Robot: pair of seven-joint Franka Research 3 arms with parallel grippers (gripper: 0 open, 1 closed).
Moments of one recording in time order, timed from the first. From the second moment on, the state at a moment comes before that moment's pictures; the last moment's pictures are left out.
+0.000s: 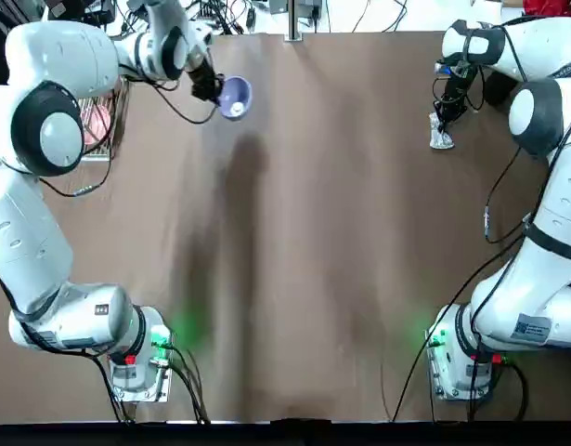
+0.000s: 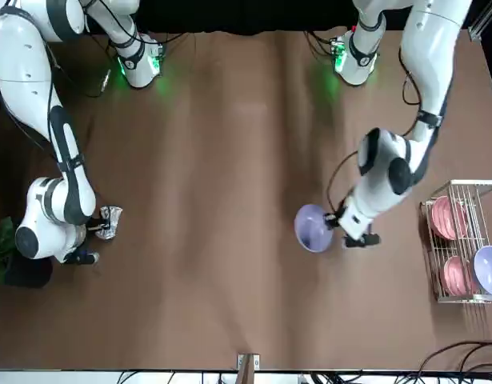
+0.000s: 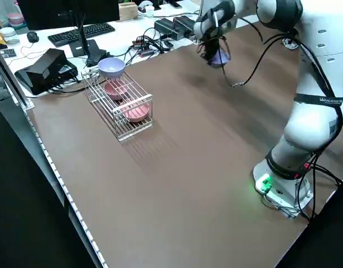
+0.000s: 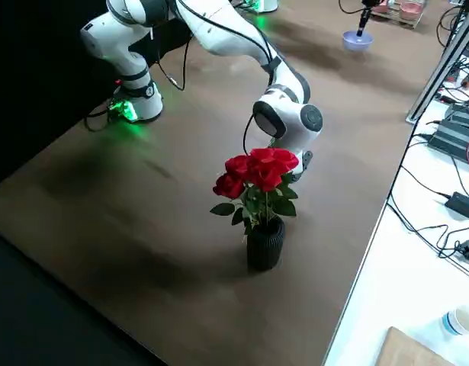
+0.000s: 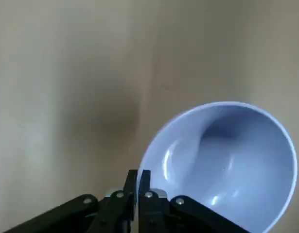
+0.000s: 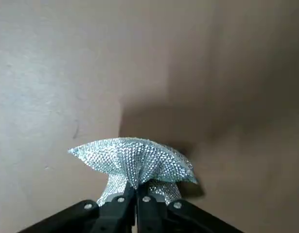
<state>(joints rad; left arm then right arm) 0.02 0.47 -0.41 -1.86 -0.07 2.40 -0.41 -0.10 0.72 0.00 -1.57 0.05 1.91 -0.12</state>
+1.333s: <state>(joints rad) -0.63 0.88 -0.18 -1.34 -0.07 2.31 -0.86 0.21 0.59 0.10 -1.48 0.47 1.72 0.34</state>
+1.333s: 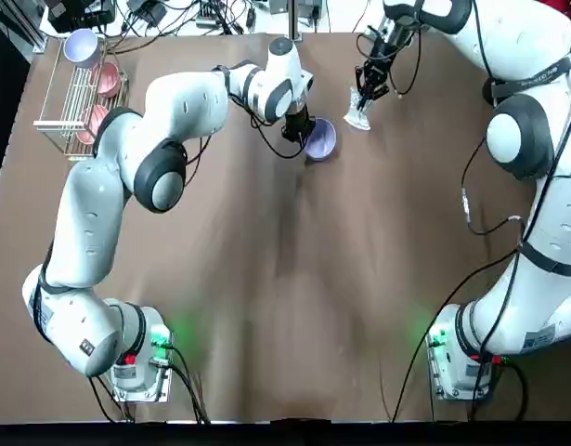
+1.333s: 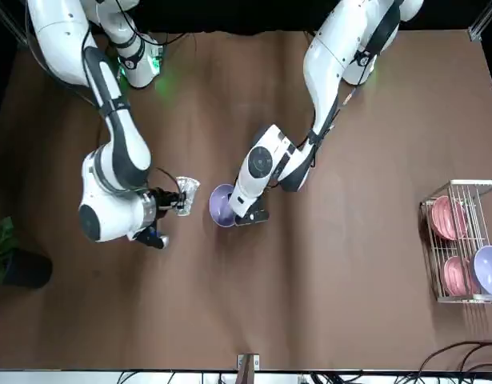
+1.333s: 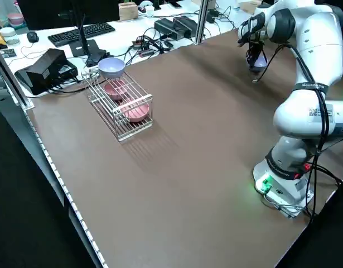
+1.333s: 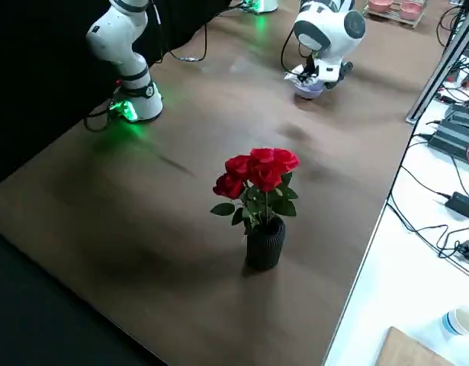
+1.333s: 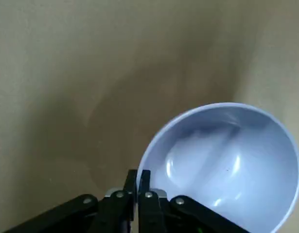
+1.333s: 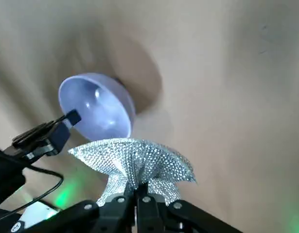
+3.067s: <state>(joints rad) -0.64 0.88 -0.16 -1.33 -0.07 2.32 -0.87 0.39 0.81 0.10 -1.49 0.59 2.06 0.34</state>
